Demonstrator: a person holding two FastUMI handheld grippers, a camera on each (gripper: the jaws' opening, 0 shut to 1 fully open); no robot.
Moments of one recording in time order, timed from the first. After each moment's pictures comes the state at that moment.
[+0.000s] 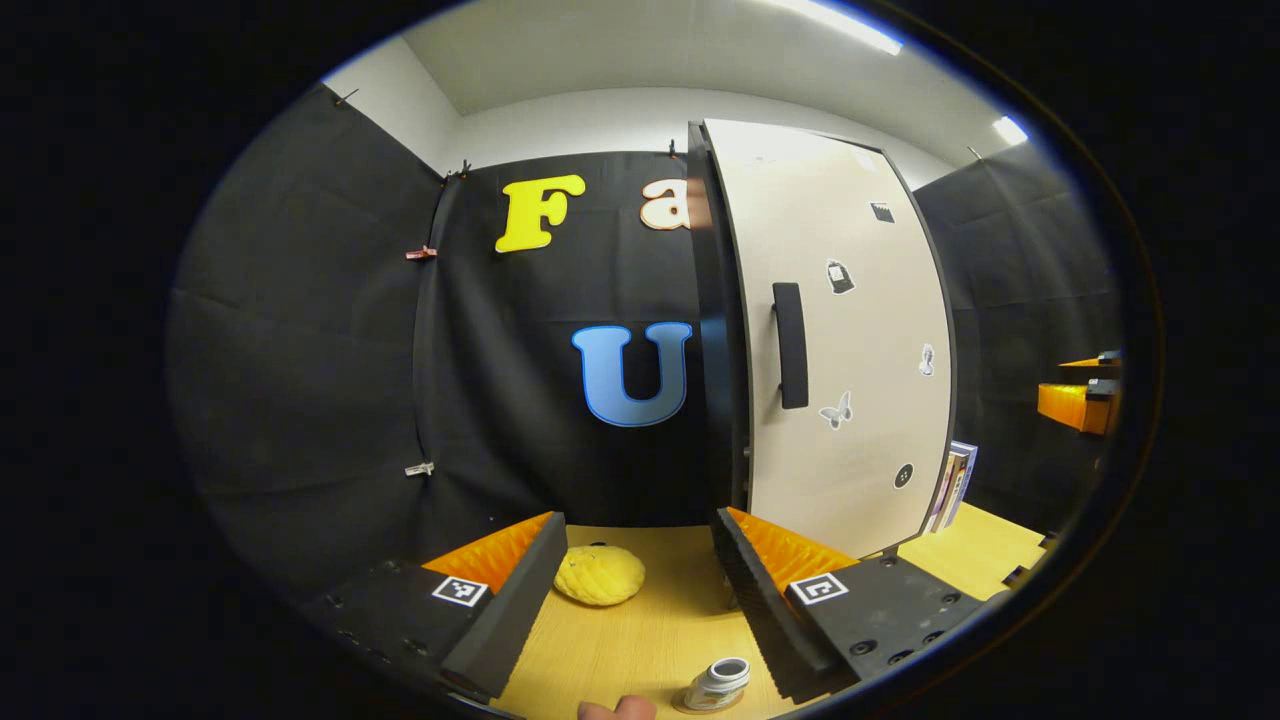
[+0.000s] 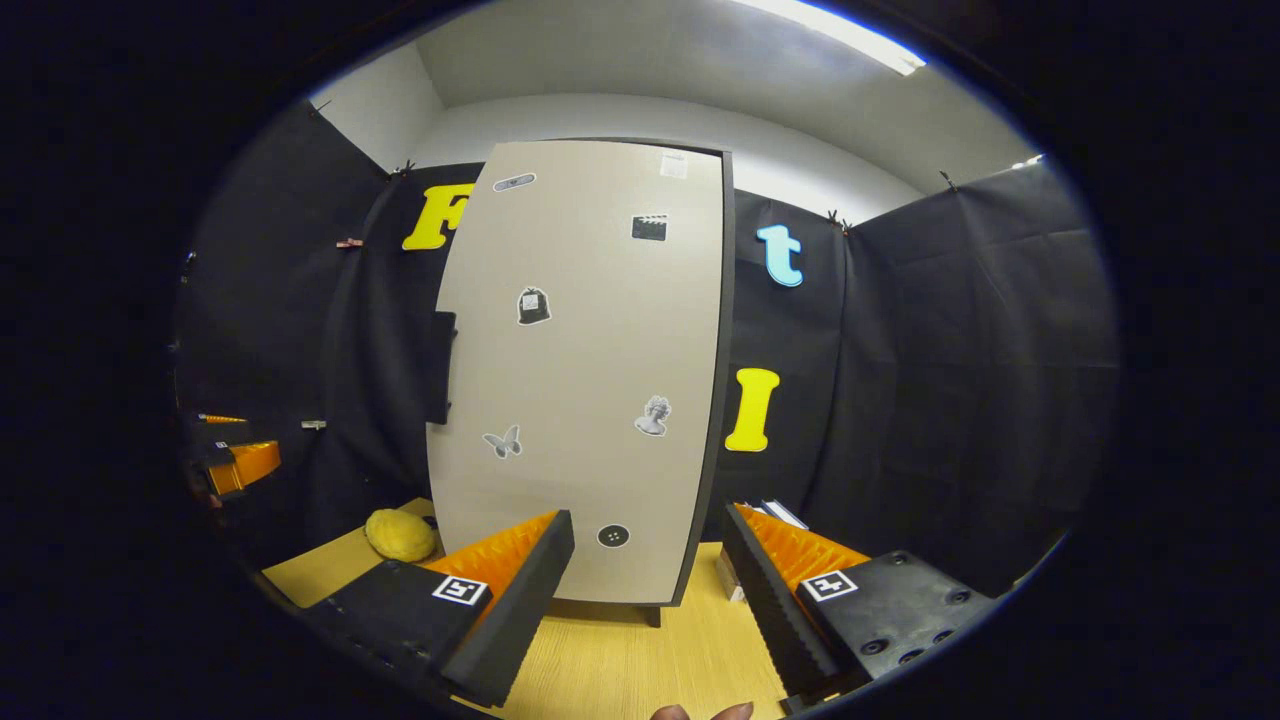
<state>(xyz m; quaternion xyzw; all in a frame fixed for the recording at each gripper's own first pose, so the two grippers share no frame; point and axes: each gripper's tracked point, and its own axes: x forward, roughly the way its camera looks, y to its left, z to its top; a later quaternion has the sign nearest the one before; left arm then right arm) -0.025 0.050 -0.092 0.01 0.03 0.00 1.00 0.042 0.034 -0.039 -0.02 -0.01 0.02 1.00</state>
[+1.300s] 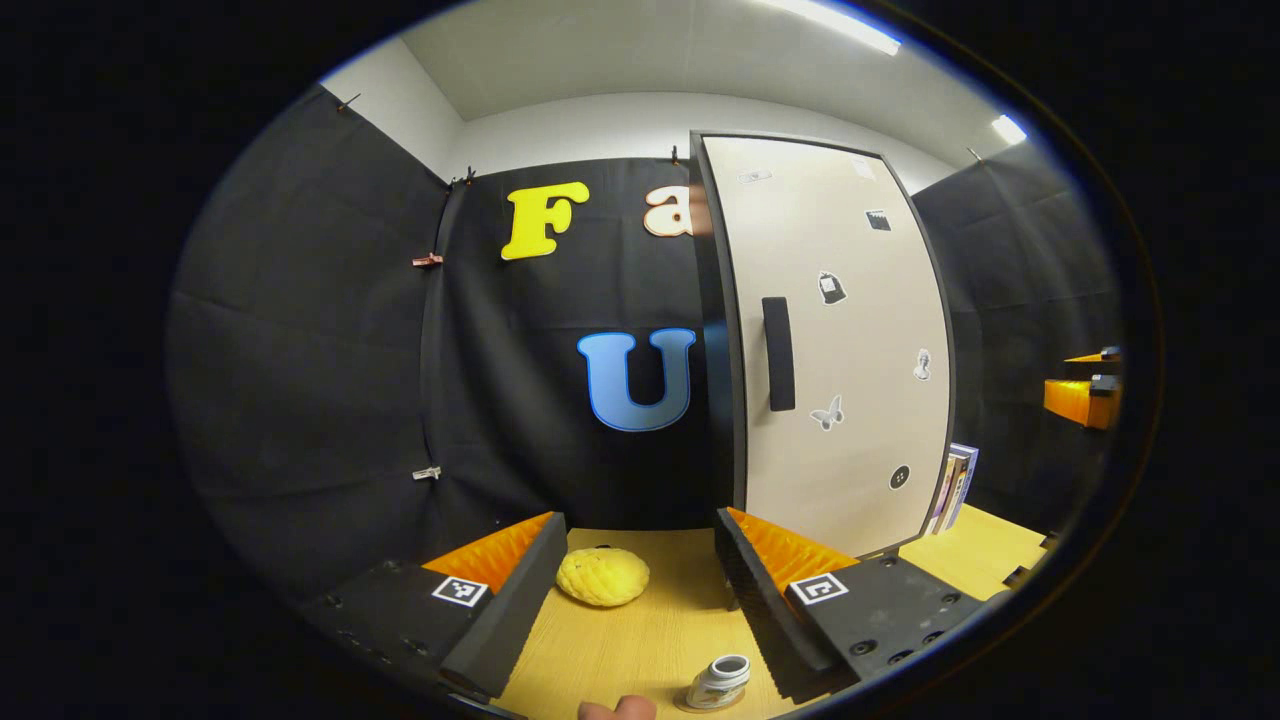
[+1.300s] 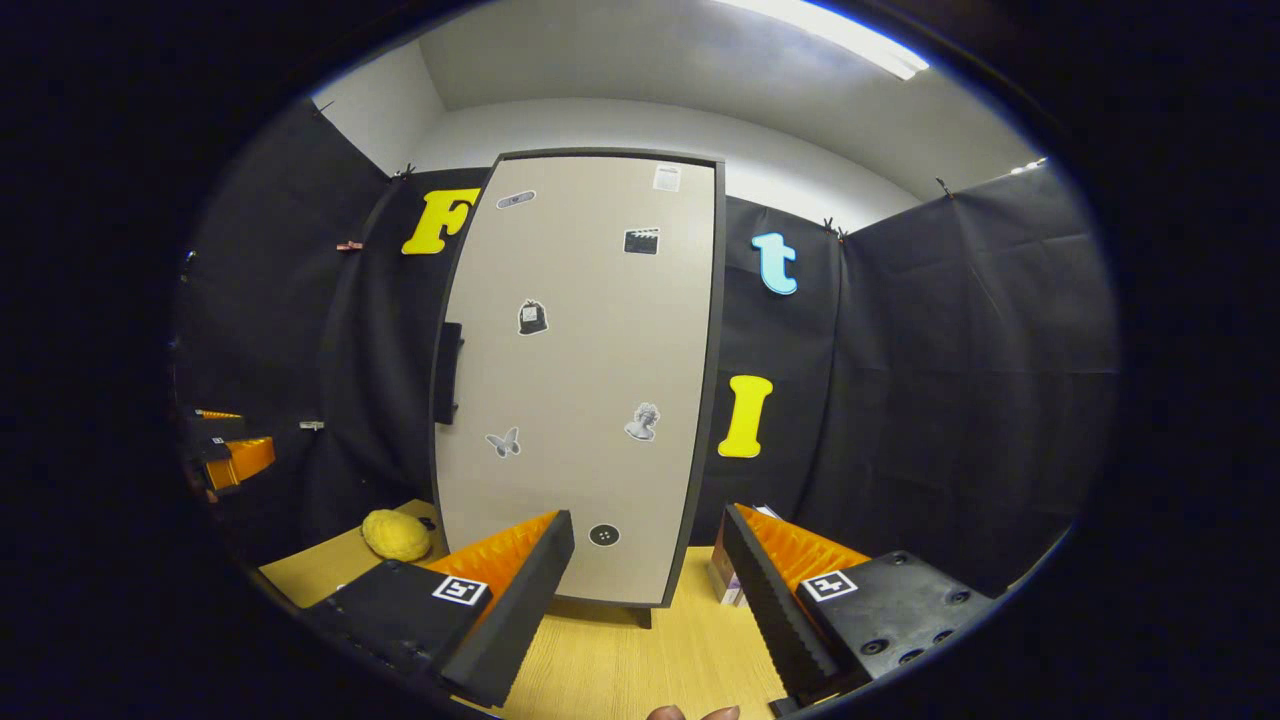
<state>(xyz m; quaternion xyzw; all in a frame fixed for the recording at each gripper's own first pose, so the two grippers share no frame) -0.038 0.053 -0.087 0.01 0.03 0.00 1.00 0.031 0.022 -0.026 -0.02 -0.01 0.02 1.00</state>
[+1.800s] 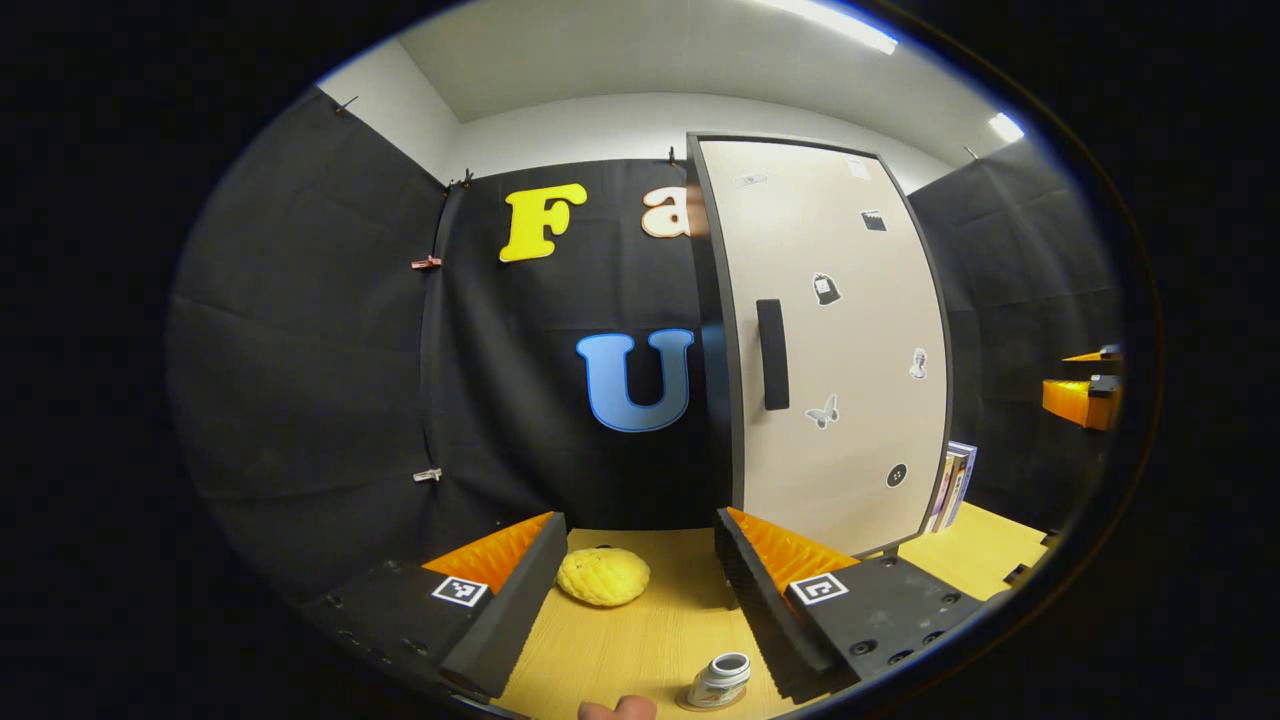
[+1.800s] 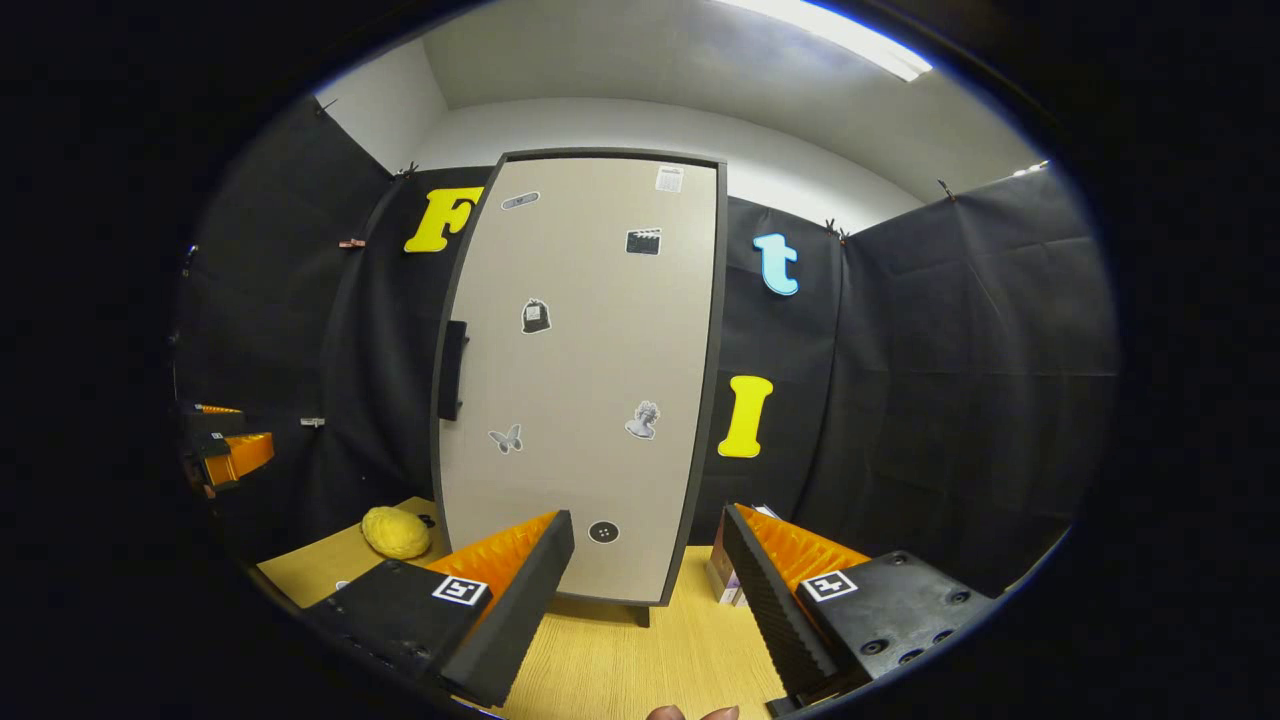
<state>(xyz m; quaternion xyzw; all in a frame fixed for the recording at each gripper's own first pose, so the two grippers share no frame) -0.042 0.052 -0.084 0.01 0.03 0.00 1.00 0.028 0.023 -0.026 -0.02 -0.01 0.02 1.00</state>
